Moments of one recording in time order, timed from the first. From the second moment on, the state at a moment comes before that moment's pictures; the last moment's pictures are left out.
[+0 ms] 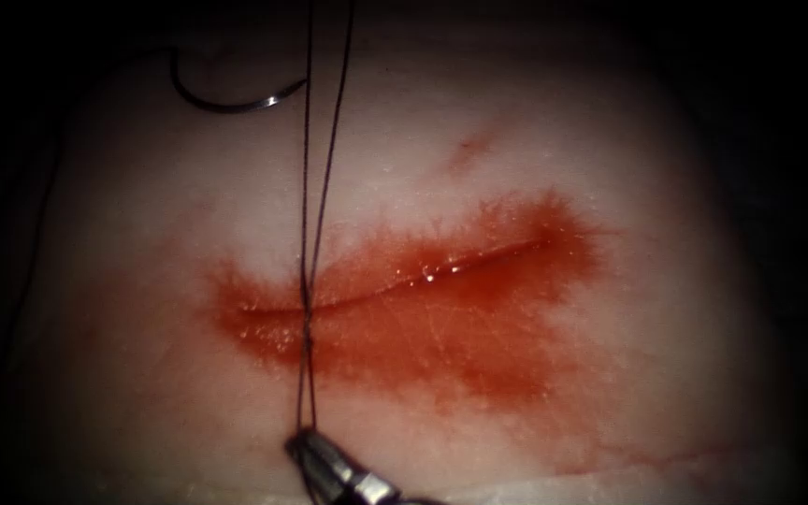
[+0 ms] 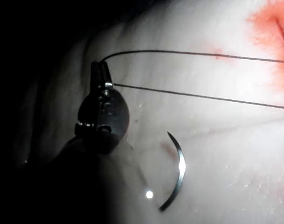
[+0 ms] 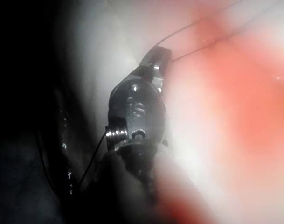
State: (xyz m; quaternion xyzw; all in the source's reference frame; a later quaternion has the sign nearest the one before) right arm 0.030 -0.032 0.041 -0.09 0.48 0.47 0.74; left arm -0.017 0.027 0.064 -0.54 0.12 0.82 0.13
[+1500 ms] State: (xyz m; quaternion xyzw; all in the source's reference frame) right arm 0.029 -0.029 0.040 -0.07 0.53 0.44 0.72; left arm -0.016 0.024 0.063 -0.65 0.00 0.75 0.12
